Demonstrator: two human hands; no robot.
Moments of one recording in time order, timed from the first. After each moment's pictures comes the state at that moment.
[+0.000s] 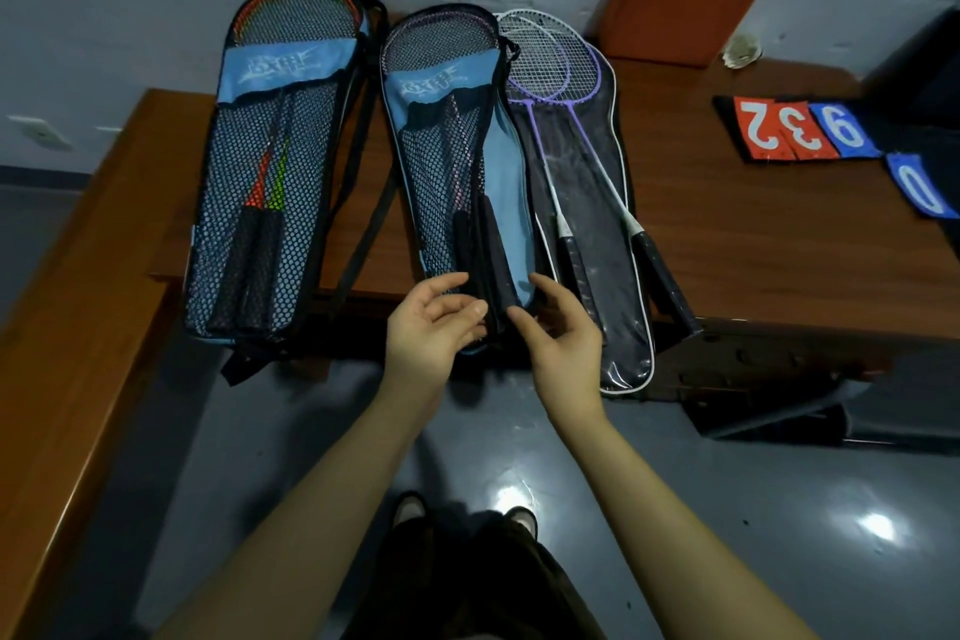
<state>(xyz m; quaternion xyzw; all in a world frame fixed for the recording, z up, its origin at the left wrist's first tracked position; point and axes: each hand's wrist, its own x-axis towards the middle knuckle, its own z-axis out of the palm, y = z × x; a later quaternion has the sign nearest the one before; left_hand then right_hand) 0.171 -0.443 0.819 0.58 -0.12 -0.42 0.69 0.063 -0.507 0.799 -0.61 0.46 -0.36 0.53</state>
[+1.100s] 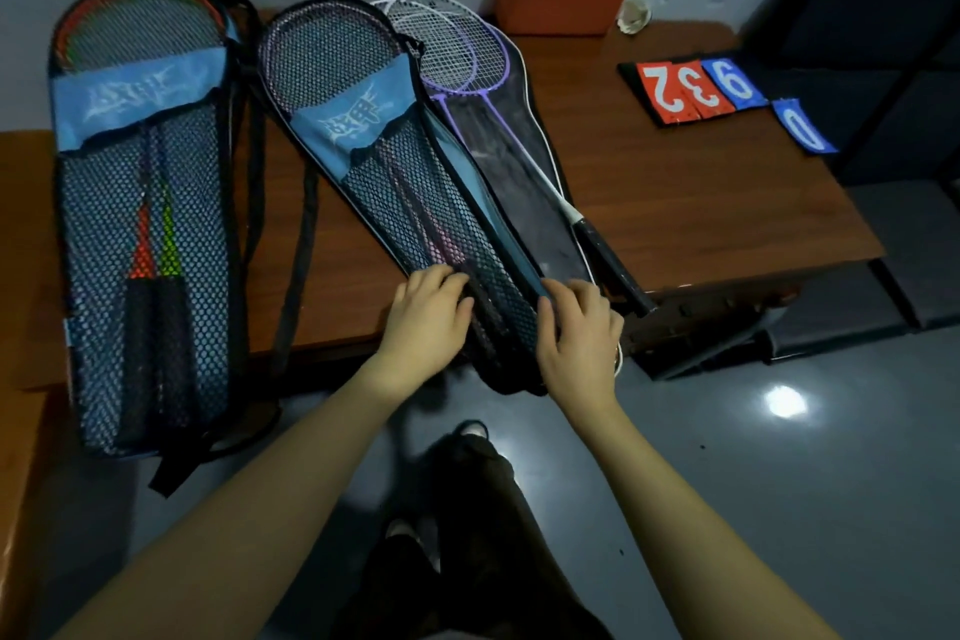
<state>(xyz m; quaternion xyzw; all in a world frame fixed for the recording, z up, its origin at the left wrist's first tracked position) 0.214 -0.525 0.761 0.73 -0.63 -0.17 0.20 0.045 -0.548 0.778 -0.76 0.59 -0.23 0.13</state>
